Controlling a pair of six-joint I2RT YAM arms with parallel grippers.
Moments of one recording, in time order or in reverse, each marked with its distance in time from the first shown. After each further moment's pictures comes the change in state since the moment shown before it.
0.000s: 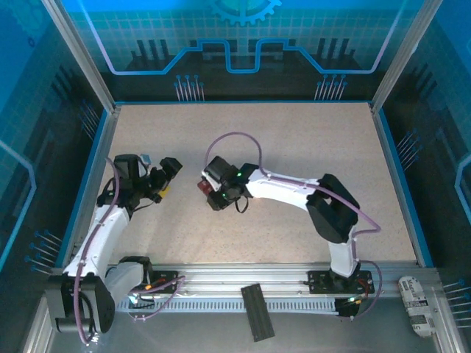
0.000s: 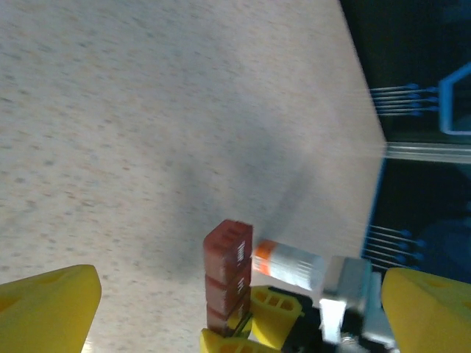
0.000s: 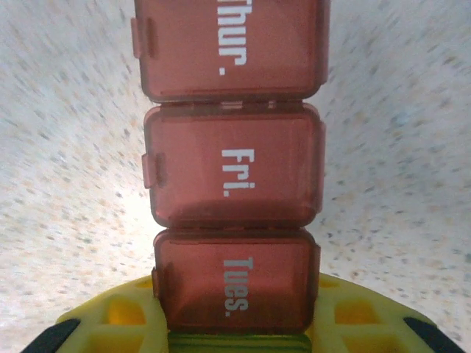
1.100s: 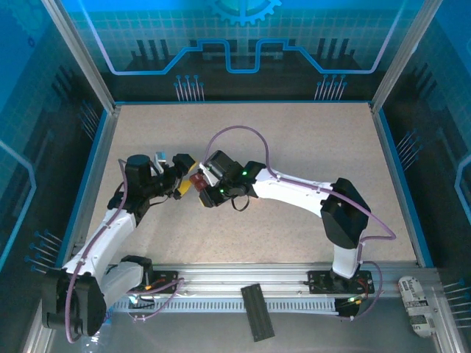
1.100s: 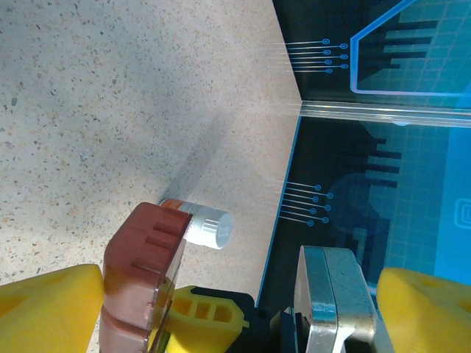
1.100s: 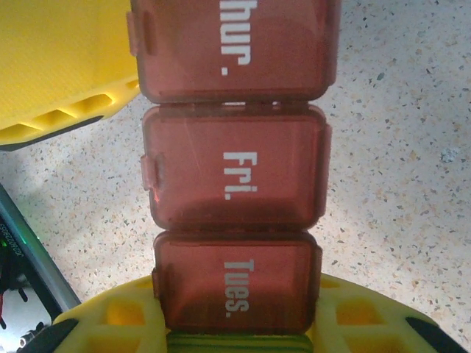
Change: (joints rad) left arm -0.153 0.013 -0.071 0.296 0.076 -0.264; right arm 0.024 -0.063 0.011 0.042 -0.089 0.085
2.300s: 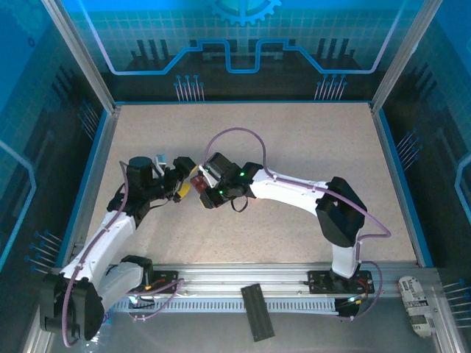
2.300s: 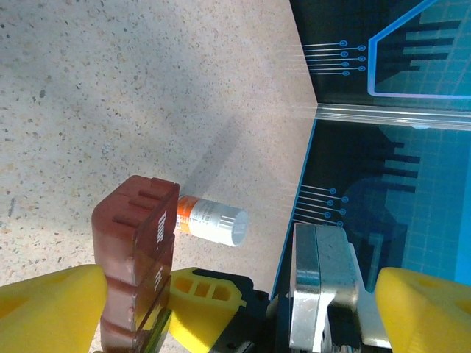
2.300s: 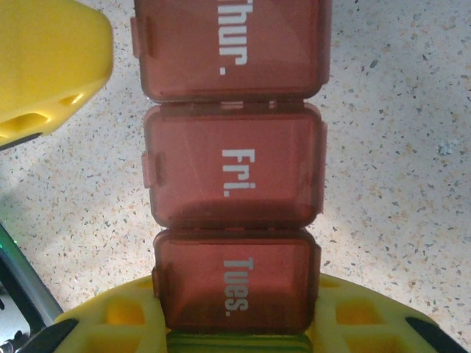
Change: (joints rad) left arm -0.025 -0.033 0.002 -0.076 -0.058 0.014; right arm 0.001 0.027 0.000 0.000 0.019 0.003
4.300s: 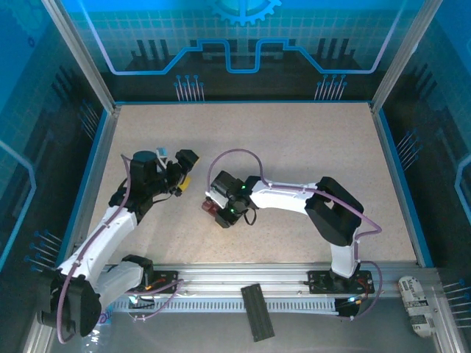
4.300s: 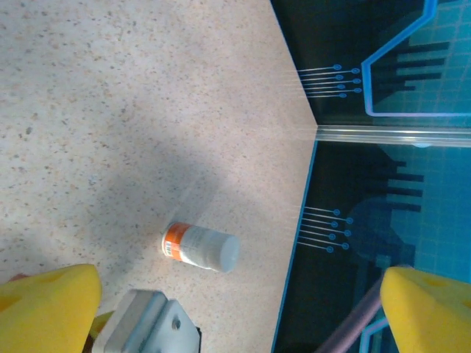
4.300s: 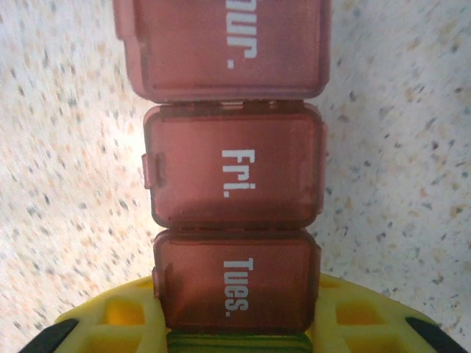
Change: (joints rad) left arm -0.063 0.038 0.066 -0.008 -0.131 -0.004; right arm 0.005 0.026 -0.205 -0.002 -0.022 -0.298
